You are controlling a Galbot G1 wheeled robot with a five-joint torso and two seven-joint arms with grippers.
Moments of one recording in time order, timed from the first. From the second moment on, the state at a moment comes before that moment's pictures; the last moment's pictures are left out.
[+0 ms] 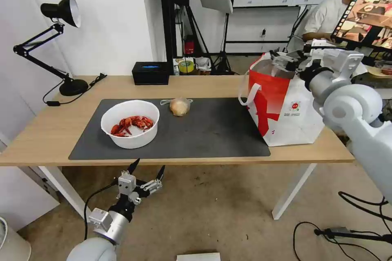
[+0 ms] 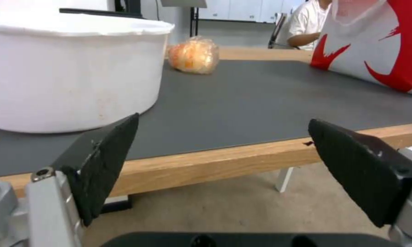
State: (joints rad) left arm 1.62 -1.16 -0.46 -2.06 -0.37 -0.10 0.08; right arm -0.61 0.68 0.19 1.98 1.12 -0.31 0.28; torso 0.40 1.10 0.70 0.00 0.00
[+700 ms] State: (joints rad) left arm 1.64 -1.17 -0.47 -2.06 -0.36 -0.11 0.09; right arm -1.35 0.77 0.40 2.21 0.81 -0.07 0.15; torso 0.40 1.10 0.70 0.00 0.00
